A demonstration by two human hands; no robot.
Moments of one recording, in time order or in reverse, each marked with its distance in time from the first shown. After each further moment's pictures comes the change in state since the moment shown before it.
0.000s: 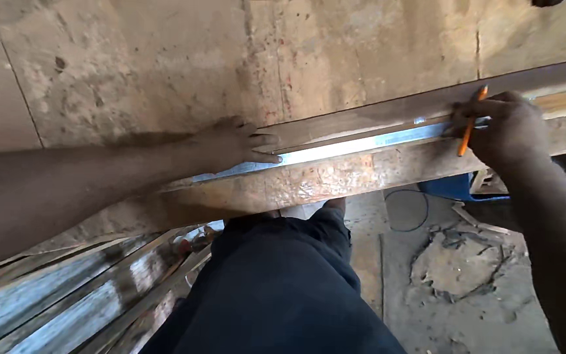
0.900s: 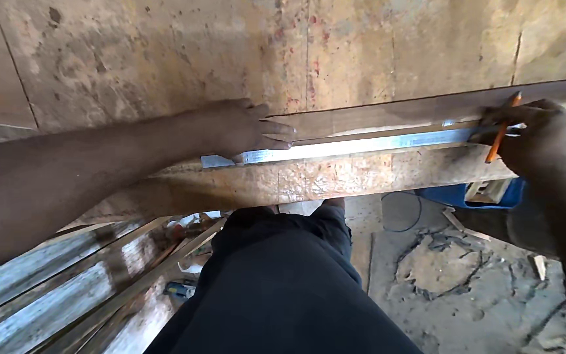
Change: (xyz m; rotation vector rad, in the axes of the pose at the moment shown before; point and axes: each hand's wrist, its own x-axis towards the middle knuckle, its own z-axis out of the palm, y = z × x) left_hand -0.014 -0.013 0.005 -0.044 -0.020 0.016; right_hand 0.090 0.139 0.040 -0.099 0.098 -0.176
